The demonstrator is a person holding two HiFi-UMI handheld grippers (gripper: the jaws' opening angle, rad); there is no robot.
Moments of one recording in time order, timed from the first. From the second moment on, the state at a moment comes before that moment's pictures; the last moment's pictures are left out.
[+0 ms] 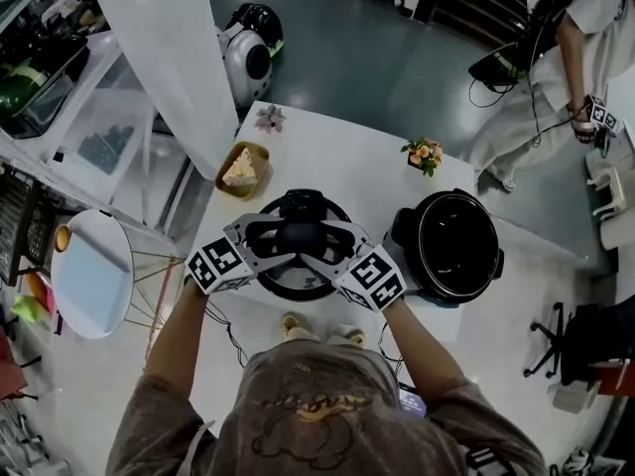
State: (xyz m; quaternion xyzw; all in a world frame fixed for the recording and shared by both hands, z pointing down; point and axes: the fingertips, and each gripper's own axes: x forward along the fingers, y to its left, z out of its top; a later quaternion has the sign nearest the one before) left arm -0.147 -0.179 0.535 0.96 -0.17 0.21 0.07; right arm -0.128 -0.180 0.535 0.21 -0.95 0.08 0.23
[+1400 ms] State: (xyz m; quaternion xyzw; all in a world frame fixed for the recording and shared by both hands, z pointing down) left arm -0.143 -0.205 0.601 0.95 -0.20 0.24 0.07; right arm -0.119 -0.206 0.606 0.24 -0.94 0.09 0.23
